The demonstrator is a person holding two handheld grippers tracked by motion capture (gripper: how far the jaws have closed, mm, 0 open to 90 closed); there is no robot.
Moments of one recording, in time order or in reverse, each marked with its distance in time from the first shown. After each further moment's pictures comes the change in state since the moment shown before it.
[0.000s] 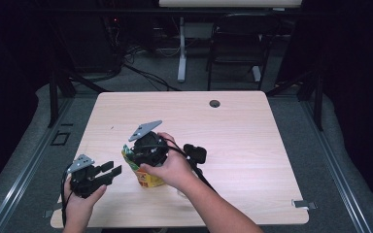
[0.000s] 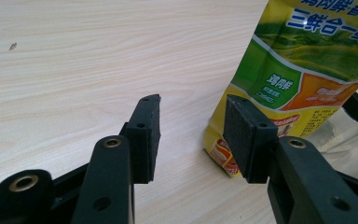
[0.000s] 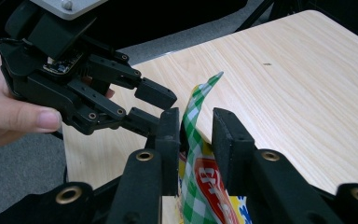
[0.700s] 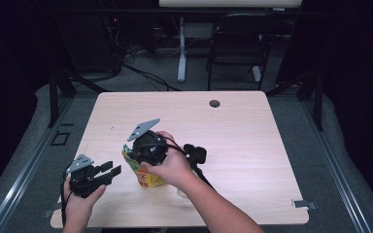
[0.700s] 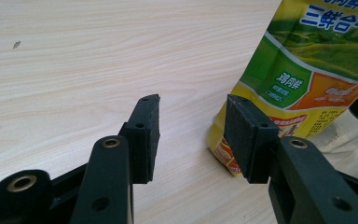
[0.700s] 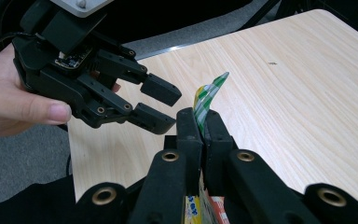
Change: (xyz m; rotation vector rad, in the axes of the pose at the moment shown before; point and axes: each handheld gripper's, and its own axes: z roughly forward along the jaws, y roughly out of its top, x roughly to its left) left arm 0.002 -0.001 0.000 -0.002 0.006 -0.004; right arm 0.001 0.005 -0.002 0.023 0.015 -0.029
